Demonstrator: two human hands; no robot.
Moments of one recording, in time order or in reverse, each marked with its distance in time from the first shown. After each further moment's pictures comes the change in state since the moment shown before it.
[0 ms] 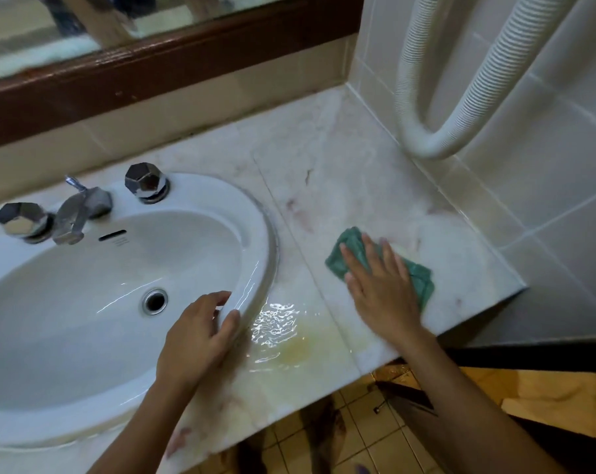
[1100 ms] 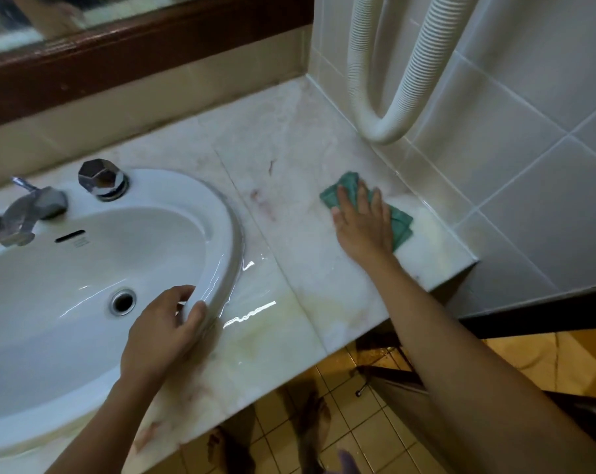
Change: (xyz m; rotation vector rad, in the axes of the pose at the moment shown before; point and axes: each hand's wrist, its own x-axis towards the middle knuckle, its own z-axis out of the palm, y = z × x) left_hand 0.000 0.002 0.004 -0.021 0.051 -0.017; right_hand 0.073 0.039 -0.015 0.029 0.021 0.243
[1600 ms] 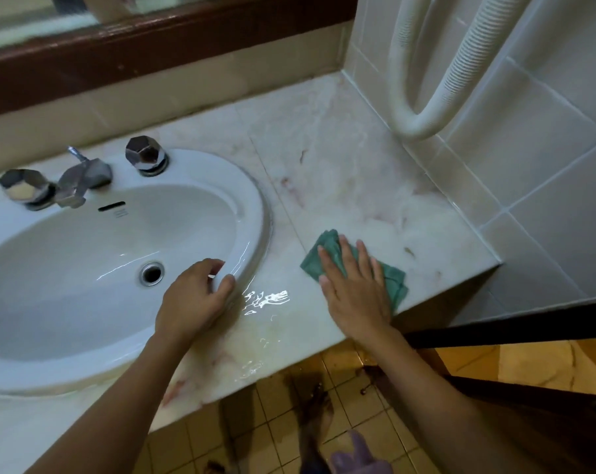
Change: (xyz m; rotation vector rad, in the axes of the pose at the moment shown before) left_hand 0.004 0.000 0.002 0.035 0.010 -0.028; right_hand -0.132 -0.035 0.022 -0.016 -0.084 -0.255
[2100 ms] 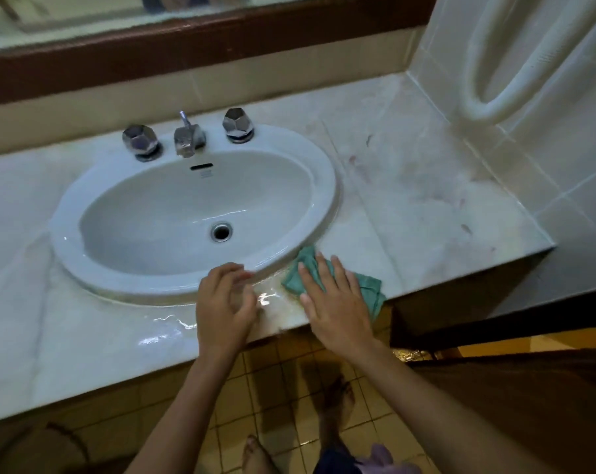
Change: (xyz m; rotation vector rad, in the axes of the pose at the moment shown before) left_hand -0.127 -0.064 -0.023 -0.231 0.438 0.120; right_hand -0.082 -0.133 0.038 -0.039 -0.038 -0.250
